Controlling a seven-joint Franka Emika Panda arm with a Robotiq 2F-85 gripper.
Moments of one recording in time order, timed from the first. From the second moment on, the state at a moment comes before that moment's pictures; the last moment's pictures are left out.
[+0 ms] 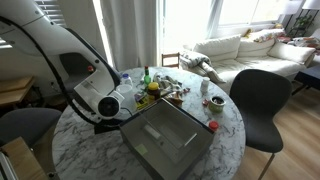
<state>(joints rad) 0.00 0.38 -0.15 -2.42 1.49 2.28 -2.45</state>
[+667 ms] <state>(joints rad) 0.00 0.36 -0.12 -2.46 1.47 2.34 -2.44</state>
